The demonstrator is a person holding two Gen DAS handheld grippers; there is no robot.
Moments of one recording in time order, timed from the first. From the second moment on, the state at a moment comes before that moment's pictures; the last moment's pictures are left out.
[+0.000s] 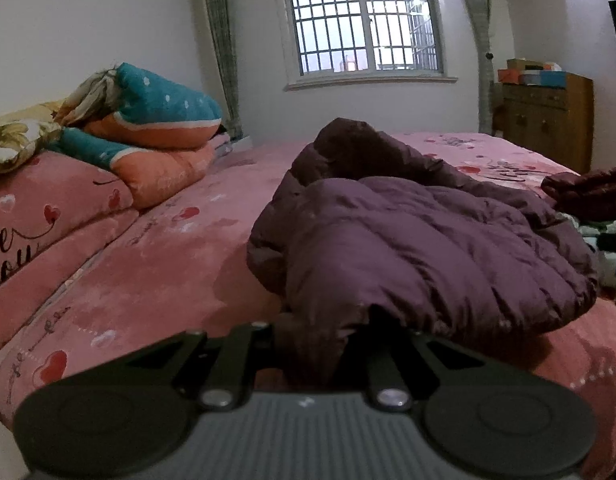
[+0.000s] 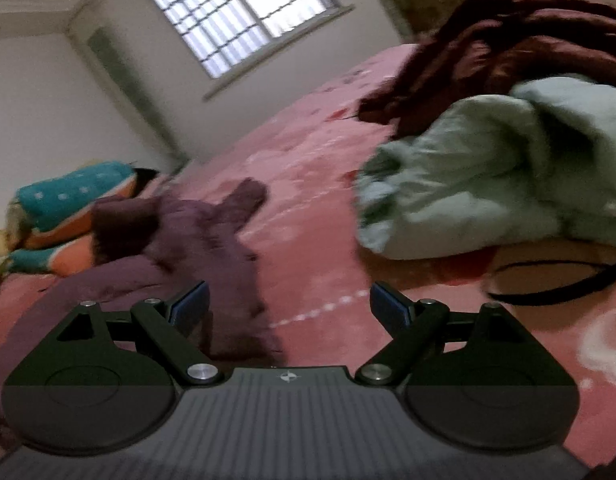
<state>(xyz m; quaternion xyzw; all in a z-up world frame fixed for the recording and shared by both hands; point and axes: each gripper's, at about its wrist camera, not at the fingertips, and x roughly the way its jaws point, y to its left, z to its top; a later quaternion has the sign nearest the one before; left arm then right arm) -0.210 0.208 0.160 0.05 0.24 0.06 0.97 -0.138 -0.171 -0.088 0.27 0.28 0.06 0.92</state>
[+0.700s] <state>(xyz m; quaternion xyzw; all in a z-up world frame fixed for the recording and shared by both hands) -0.197 0.202 0.130 0.11 0.21 0.00 0.97 -0.086 -0.114 -0.110 0.26 0.37 0.19 0.87</state>
